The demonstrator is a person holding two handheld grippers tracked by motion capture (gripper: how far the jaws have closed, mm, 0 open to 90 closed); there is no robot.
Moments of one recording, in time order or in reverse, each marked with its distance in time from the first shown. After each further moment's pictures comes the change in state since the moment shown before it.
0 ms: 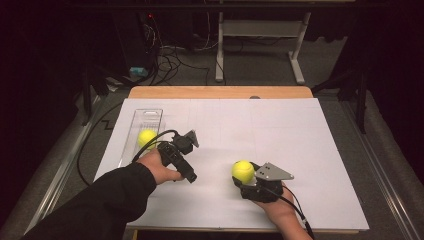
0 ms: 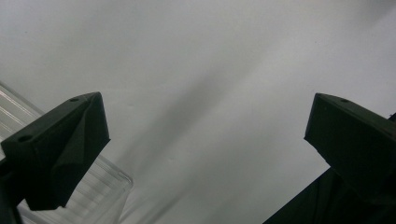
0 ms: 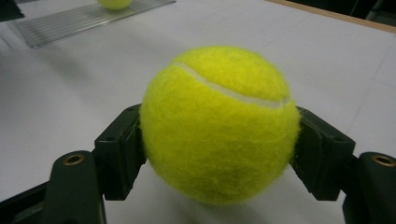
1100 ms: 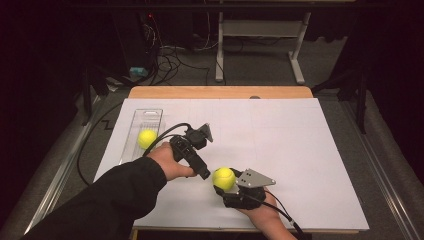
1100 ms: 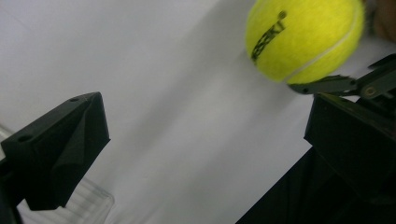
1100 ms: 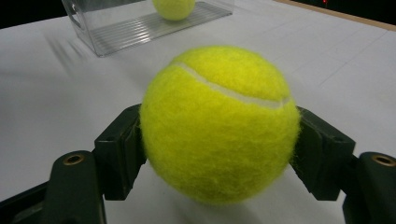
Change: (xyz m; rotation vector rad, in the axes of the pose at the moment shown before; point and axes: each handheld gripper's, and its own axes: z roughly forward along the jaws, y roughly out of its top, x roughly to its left) left arm -0.034 0.027 -0.028 -0.040 -0.026 0.058; right arm 0.039 0.008 0.017 -0.031 0.124 -0.039
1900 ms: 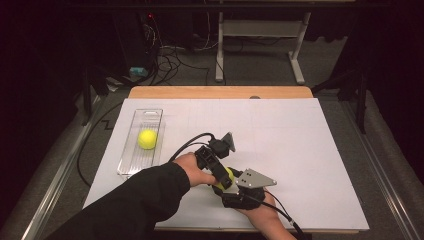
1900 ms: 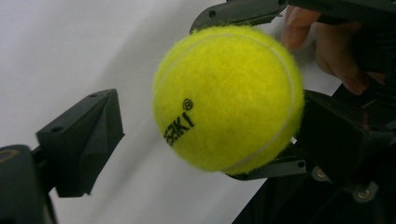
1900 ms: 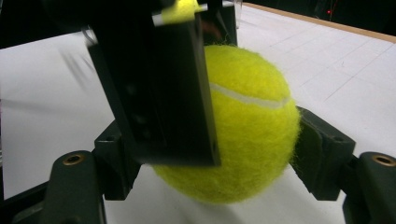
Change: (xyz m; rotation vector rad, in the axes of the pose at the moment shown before) left arm -0.027 0.032 0.040 0.041 -0.135 0.057; right arm 0.003 0.004 -0.002 -0.045 0.024 0.005
